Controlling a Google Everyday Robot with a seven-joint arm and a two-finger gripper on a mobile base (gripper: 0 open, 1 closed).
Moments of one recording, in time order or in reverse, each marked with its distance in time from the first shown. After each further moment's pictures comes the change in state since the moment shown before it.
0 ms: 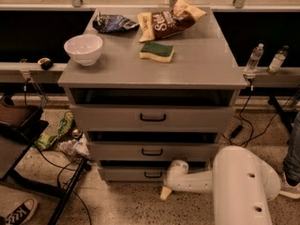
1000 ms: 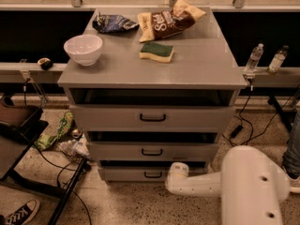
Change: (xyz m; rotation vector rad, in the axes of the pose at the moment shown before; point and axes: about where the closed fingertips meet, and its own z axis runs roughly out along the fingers) arm 0.012 0.013 -0.022 0.007 0.037 -0.014
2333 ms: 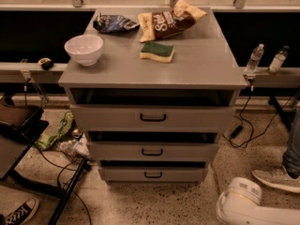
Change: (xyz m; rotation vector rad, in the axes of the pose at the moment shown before) arm 0.178 0.051 -0.304 -0.053 0.212 -0.008
